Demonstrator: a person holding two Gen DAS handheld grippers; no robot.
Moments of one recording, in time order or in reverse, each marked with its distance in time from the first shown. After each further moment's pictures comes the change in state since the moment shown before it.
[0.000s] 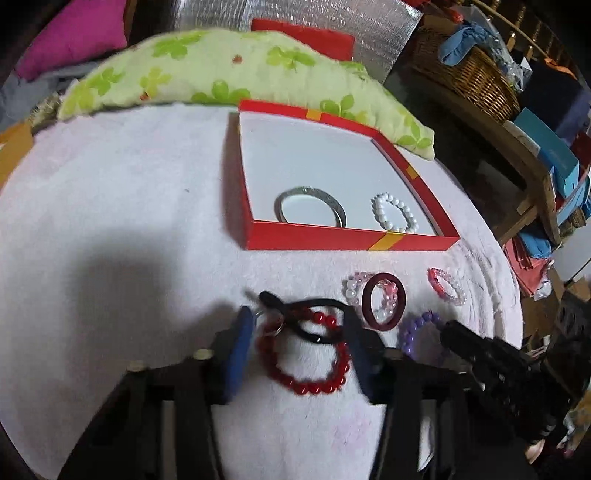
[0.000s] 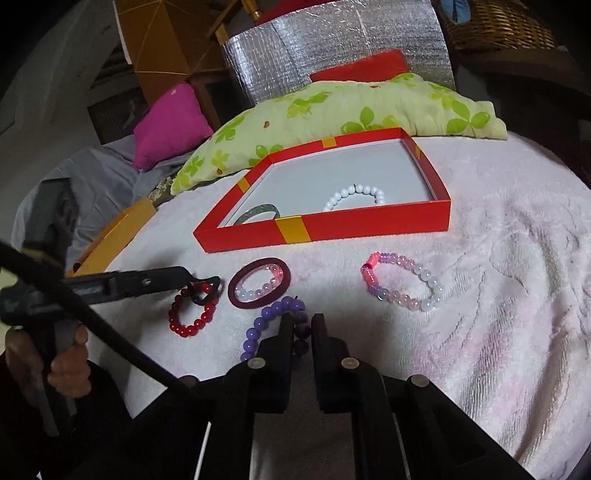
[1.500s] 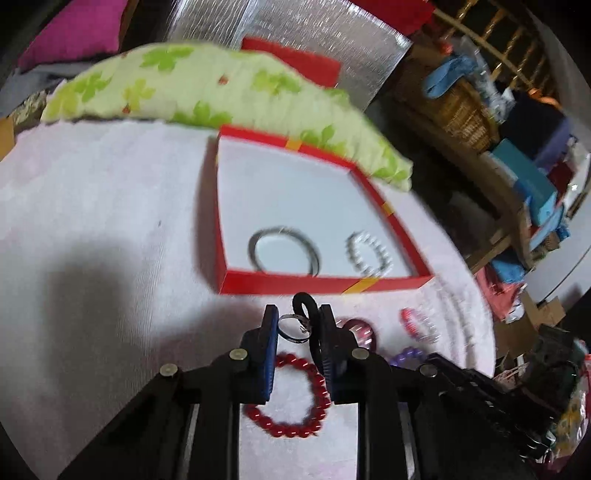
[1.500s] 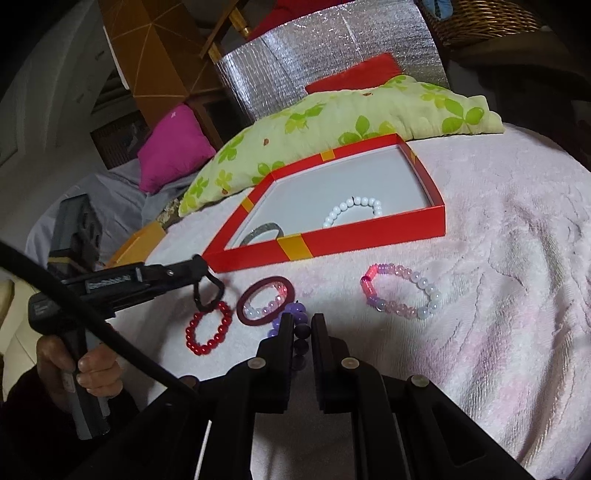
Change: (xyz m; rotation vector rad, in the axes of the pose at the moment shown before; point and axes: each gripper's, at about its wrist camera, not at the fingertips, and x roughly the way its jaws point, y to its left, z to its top) left arm -0.005 0.004 0.013 -0.024 -0.139 -0.138; right arm -0.010 -0.010 0.005 0.073 -0.061 0.066
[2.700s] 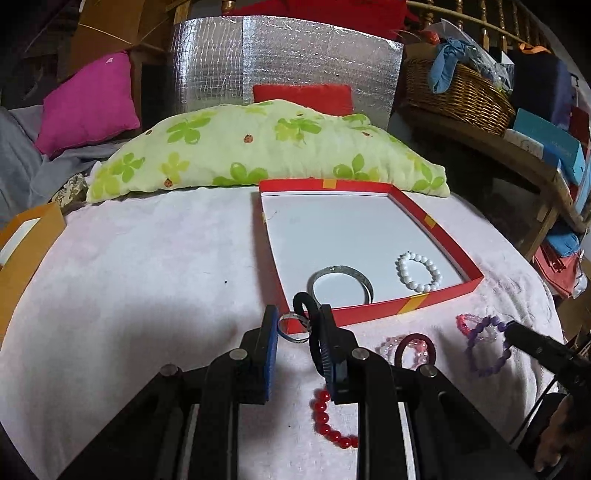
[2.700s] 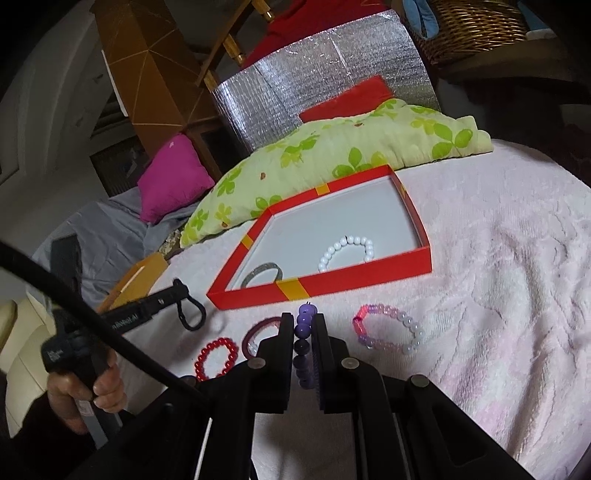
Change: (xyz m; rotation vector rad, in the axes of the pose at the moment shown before) left arm -0.020 -0.014 0.004 0.193 -0.124 0.299; right arm -0.019 -0.002 0.018 0.034 -0.096 -0.001
